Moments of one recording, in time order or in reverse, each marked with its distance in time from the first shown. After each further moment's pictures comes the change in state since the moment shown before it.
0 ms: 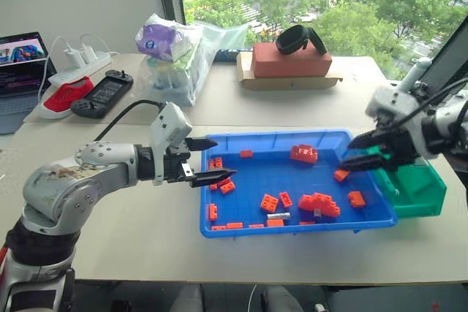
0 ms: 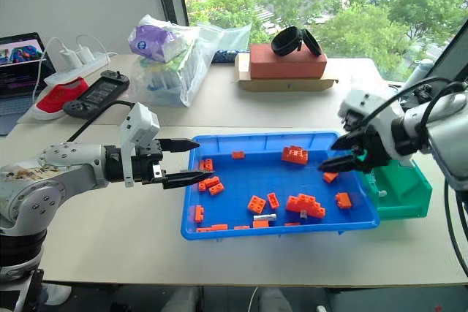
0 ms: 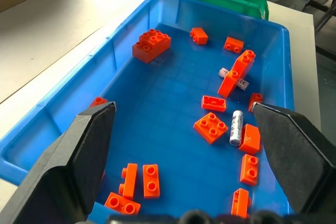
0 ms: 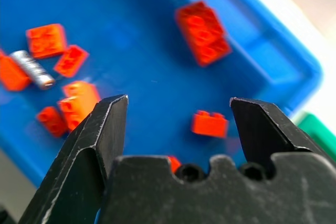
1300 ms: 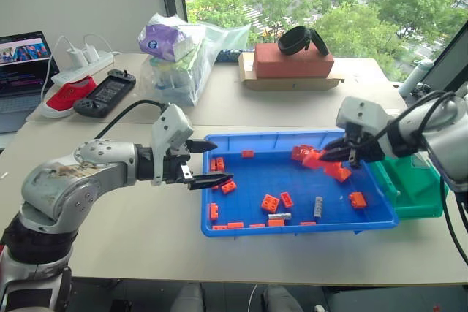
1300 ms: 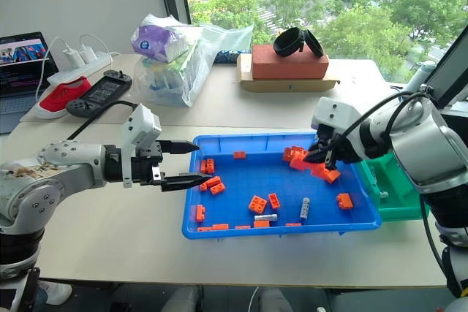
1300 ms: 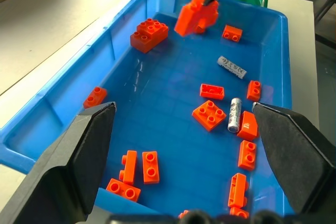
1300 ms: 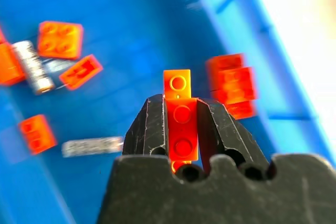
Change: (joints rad) left arm -0.016 0.025 -0.025 0.001 0.021 0.004 -0.041; right arm -0.053 0.176 0.094 0.148 -0.223 -0.277 -0.109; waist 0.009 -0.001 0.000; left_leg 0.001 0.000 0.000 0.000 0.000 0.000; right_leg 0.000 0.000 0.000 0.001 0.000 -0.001
